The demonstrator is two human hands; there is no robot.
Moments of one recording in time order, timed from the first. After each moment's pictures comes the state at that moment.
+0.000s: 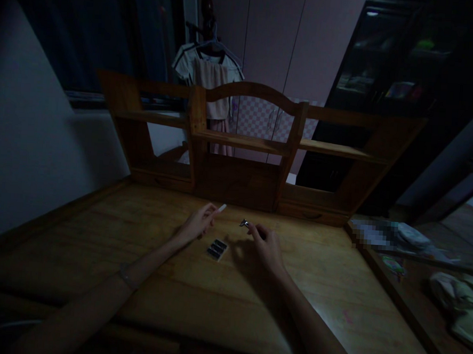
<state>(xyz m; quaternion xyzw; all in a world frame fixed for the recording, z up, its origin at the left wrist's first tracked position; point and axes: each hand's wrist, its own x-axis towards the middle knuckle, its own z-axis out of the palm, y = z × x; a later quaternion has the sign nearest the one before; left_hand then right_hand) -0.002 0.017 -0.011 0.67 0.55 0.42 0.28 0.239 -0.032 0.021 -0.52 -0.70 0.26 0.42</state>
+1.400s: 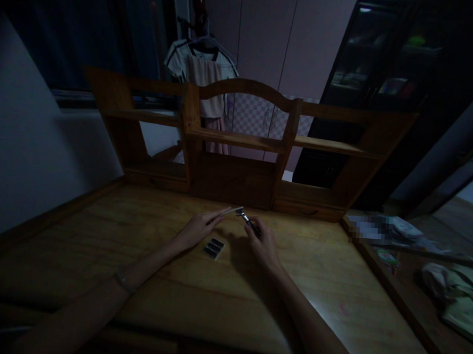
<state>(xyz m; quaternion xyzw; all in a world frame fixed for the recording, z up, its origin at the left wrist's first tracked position) 0.017 -0.008 0.014 0.79 0.45 0.38 0.16 0.242 -0.029 0.011 -0.46 -0.72 0.25 0.46</state>
